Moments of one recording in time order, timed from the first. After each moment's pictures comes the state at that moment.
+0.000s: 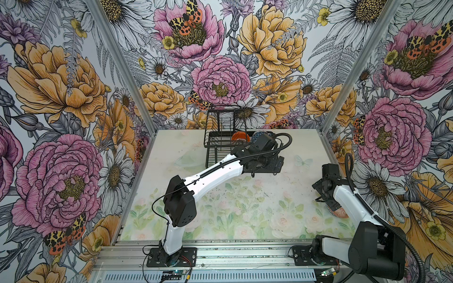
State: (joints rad) left arm -0.93 1.95 1.88 -0.66 -0.02 -0.40; right arm -0.20 1.23 0.73 -0.75 0.30 0.88
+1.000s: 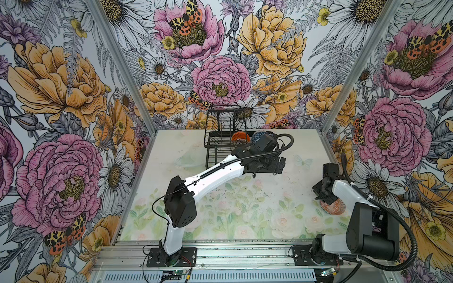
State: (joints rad) left arm -0.94 1.95 1.89 -0.66 -0.01 -0.40; right arm -0.24 1.37 0.74 -0.66 0.16 0.74
